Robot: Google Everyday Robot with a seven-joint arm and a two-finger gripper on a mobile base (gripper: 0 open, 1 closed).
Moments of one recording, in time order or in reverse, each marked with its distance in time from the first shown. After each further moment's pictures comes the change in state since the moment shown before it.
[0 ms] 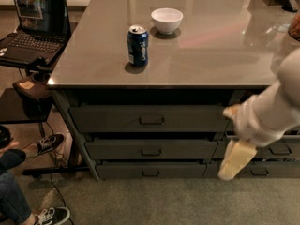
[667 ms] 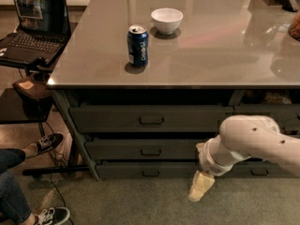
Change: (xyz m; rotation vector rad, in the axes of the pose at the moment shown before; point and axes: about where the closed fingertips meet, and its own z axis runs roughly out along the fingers) arm 0.020 0.027 0.187 -0.096 0.001 0.037
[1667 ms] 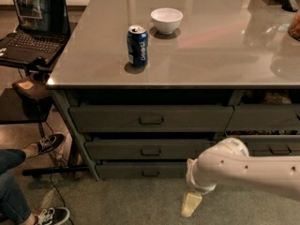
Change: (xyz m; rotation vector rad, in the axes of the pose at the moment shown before) arm 0.017 0.022 0.083 0.059 0.103 -0.065
